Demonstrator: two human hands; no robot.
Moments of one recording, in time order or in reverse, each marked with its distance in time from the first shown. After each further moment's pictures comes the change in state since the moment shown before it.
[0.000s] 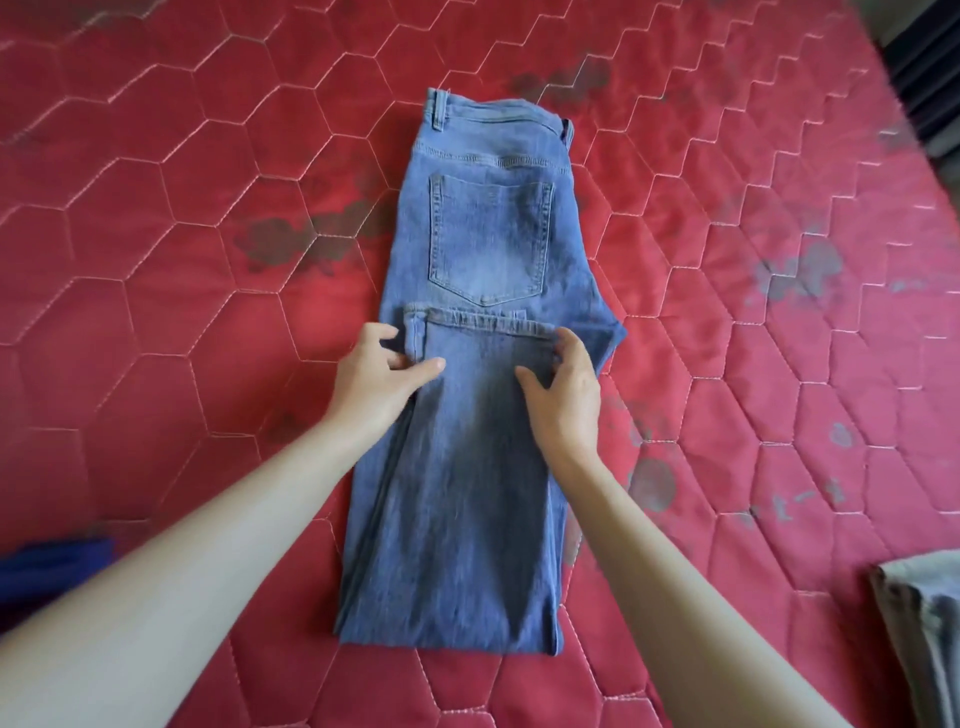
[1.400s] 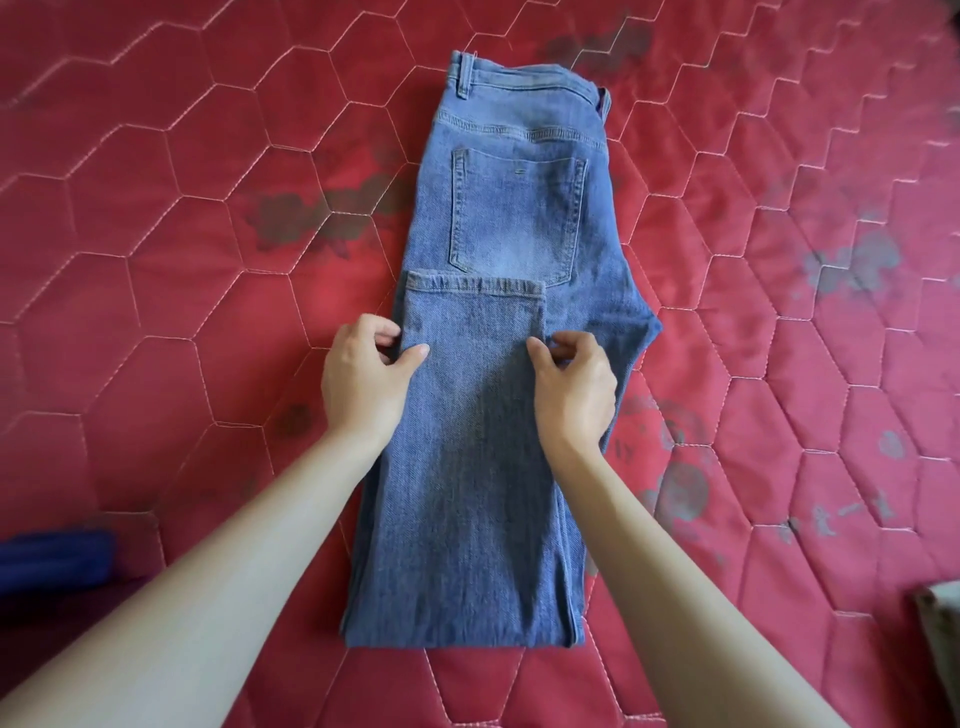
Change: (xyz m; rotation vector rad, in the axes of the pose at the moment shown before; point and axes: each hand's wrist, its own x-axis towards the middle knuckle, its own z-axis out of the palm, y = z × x) left_hand 0.006 -0.016 -0.001 0.212 0.281 0.130; right_hand 0.007 -0.017 0.023 -0.030 0.151 0.183
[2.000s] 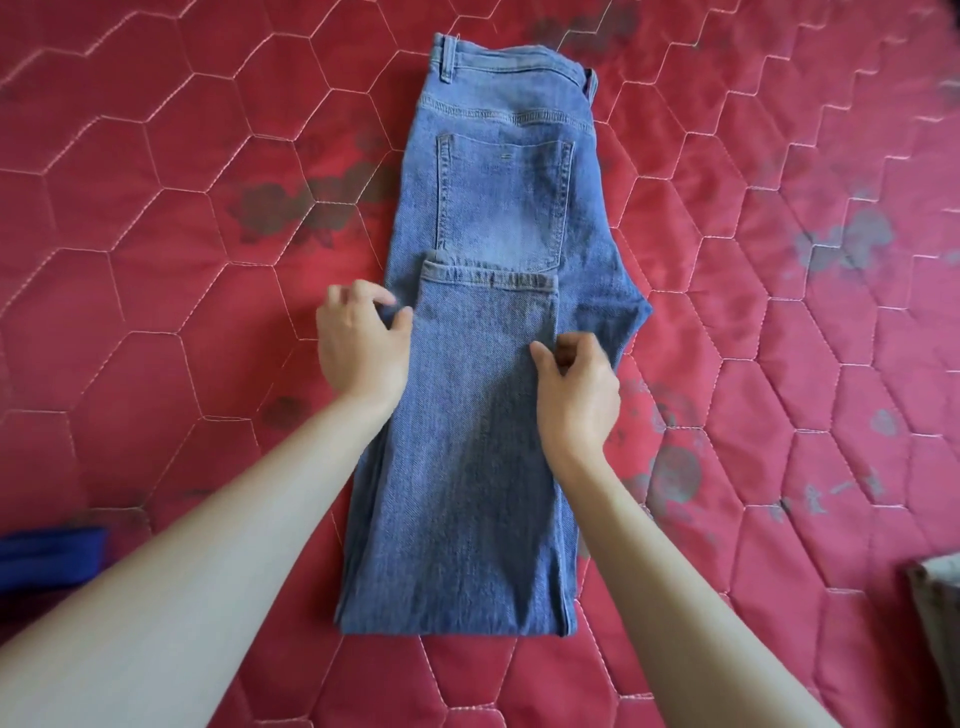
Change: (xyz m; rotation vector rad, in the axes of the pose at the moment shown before) left_hand 0.009 0.022 0.005 0.171 0.084 0.034; right_hand -0.009 0.013 -0.016 -0.058 -0.022 -0.051
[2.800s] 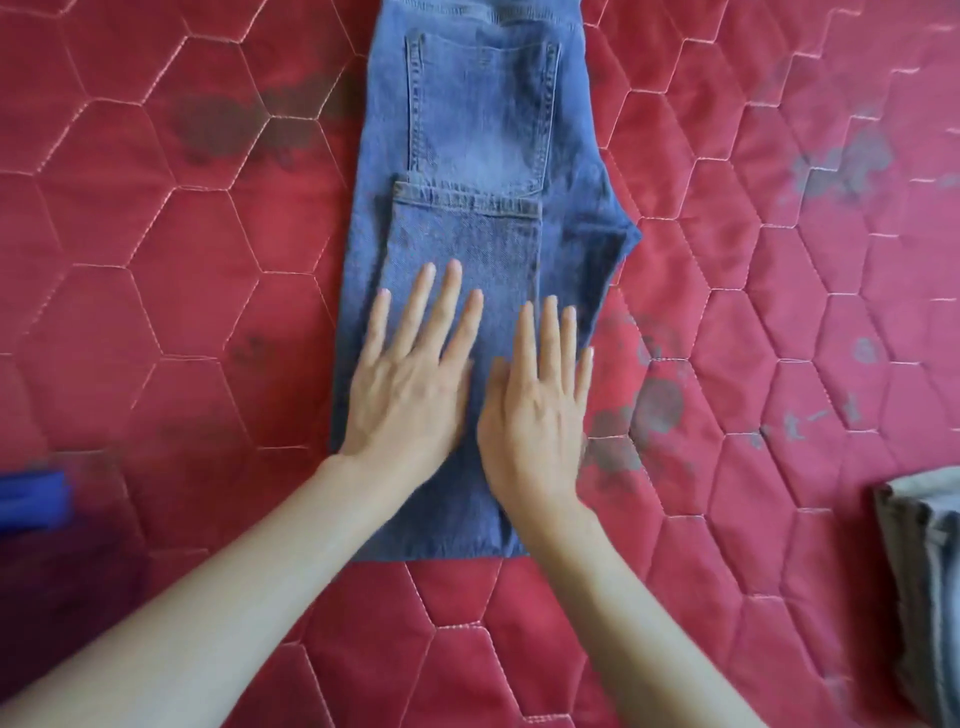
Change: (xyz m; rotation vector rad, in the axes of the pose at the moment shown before) left_hand -0.096 -0.015 0.007 0.485 -0.198 0.753; right_hand -0.081 0.034 0.003 -0.350 0.024 -0.415
